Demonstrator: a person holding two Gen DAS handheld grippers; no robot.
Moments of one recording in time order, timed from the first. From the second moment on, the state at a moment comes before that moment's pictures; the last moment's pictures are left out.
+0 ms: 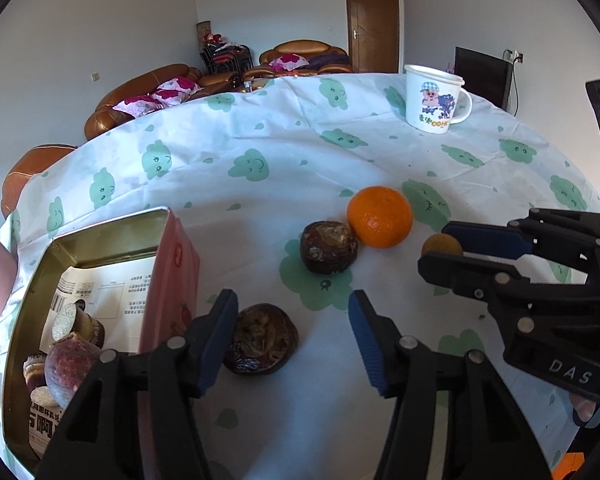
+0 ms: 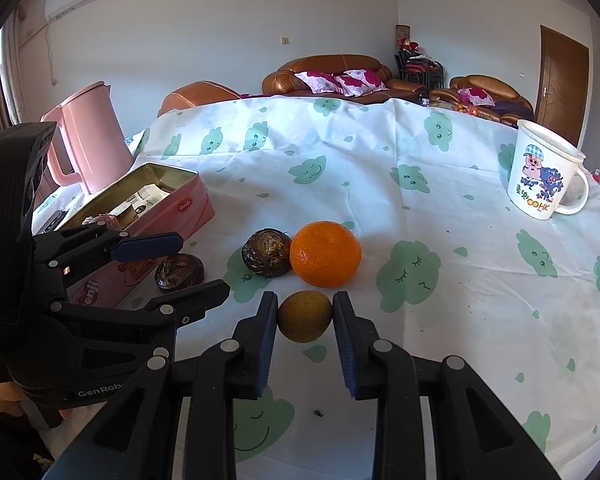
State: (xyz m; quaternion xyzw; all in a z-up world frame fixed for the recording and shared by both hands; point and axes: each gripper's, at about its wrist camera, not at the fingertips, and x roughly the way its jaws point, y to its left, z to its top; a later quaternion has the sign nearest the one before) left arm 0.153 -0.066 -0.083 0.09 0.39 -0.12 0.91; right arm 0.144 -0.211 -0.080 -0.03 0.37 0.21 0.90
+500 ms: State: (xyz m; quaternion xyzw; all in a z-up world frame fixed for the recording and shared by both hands) left arm 0.151 -0.068 -0.092 0.18 0.39 -0.07 0.90; right arm 0.144 -0.213 -0.080 -0.03 0.37 0.22 0.90
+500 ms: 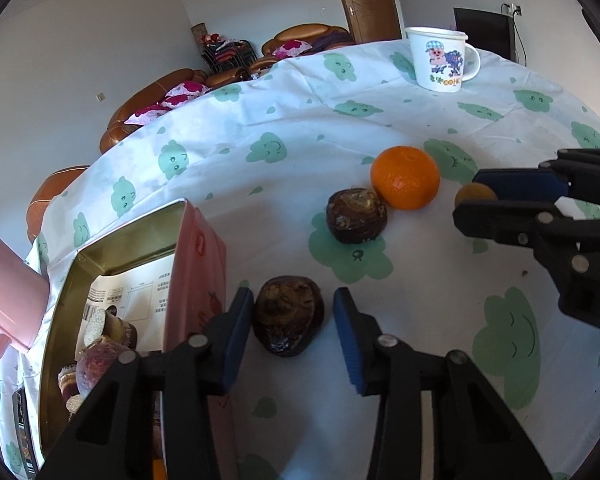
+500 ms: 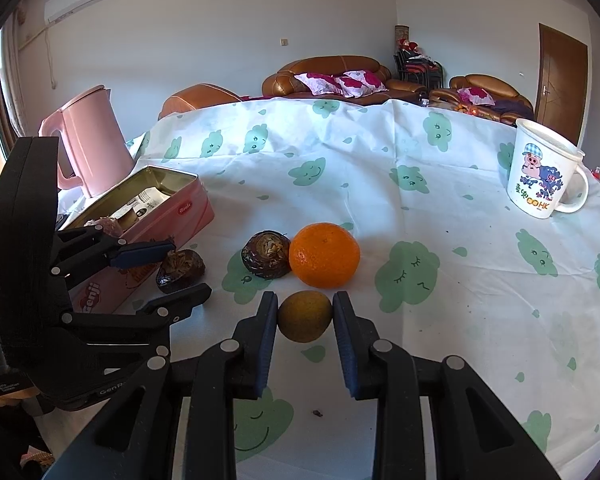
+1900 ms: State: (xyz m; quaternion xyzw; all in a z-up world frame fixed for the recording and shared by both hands) left arm 0.095 -0.053 -0.044 0.06 0.23 -0.07 0.97; right arm 0.099 -0.224 -0.051 -0.03 0.23 0.24 0.94
